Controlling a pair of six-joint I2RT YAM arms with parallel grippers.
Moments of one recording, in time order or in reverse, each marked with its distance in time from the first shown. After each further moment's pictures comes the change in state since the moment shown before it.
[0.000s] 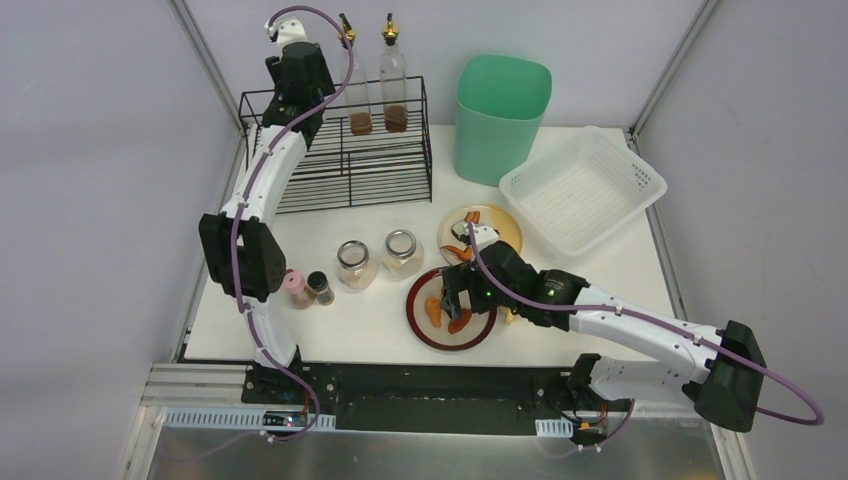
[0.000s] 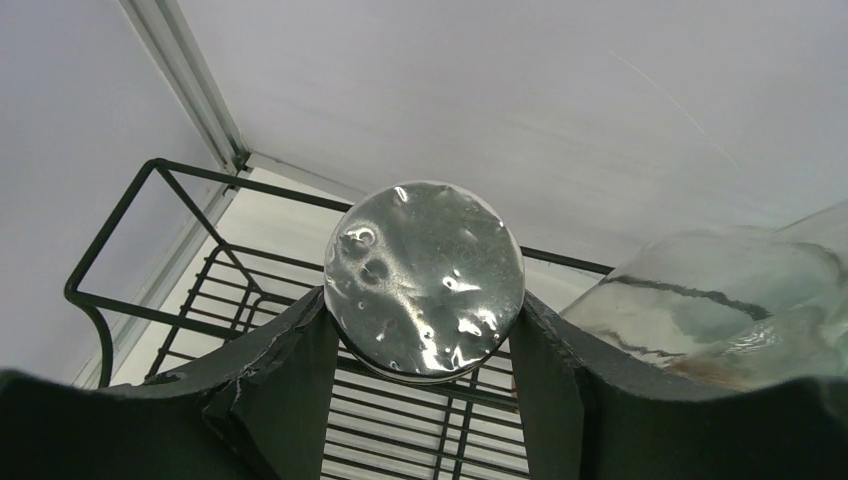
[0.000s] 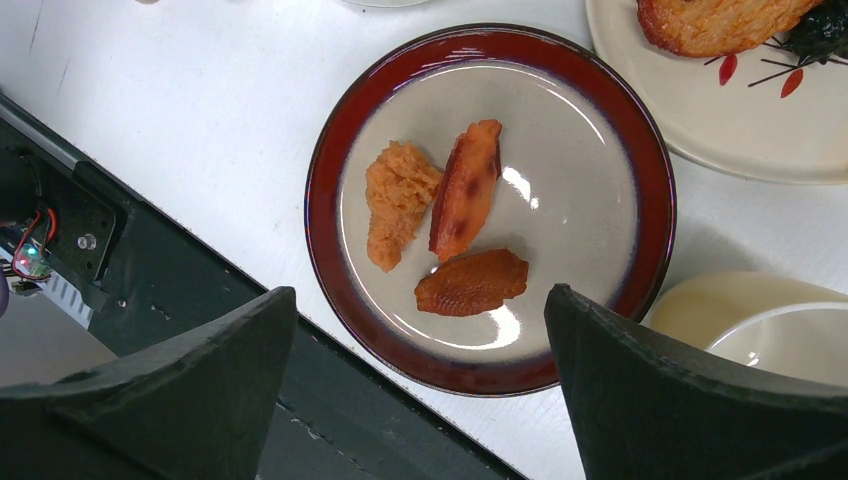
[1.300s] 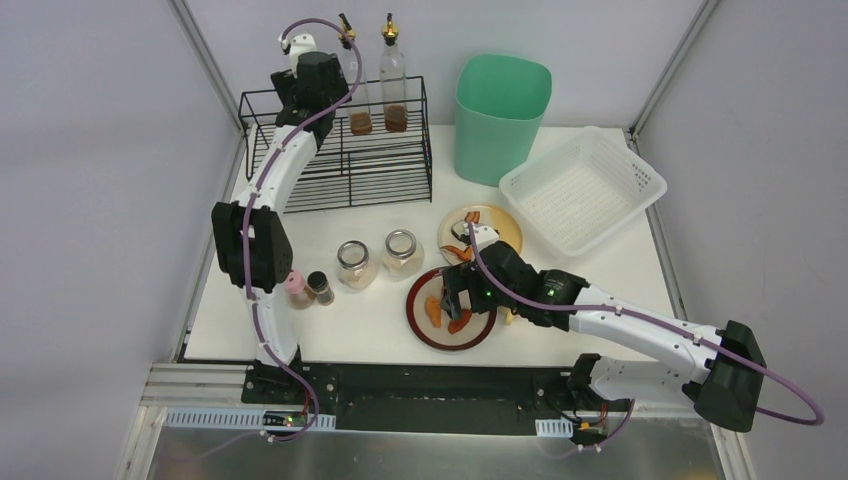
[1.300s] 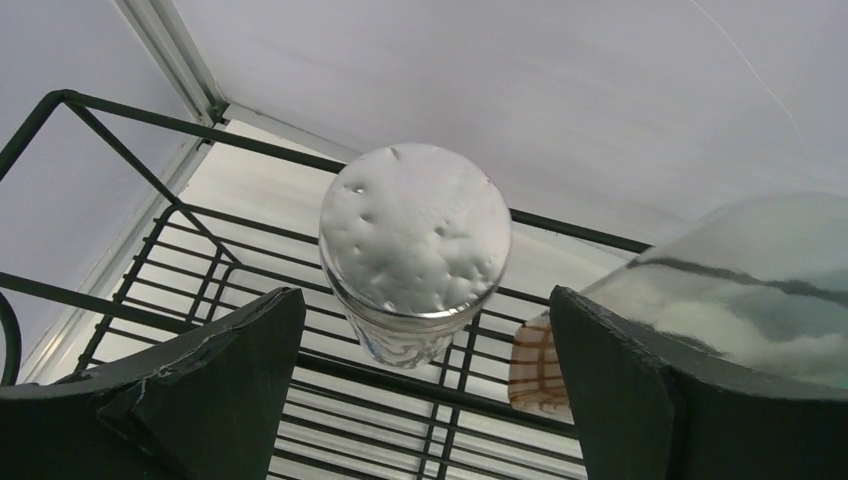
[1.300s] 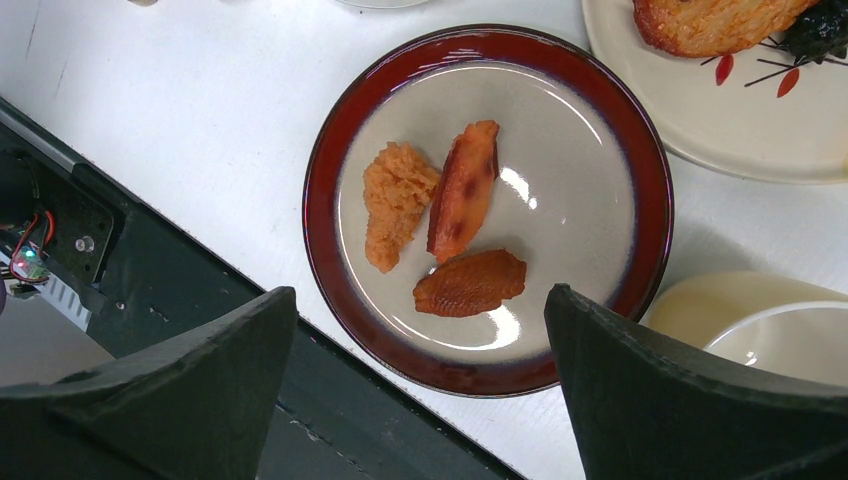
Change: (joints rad) left arm -0.008 0.093 -0.001 -0.006 -0.018 -0.057; right arm 0.000 0.001 -0.001 0.000 0.005 0.001
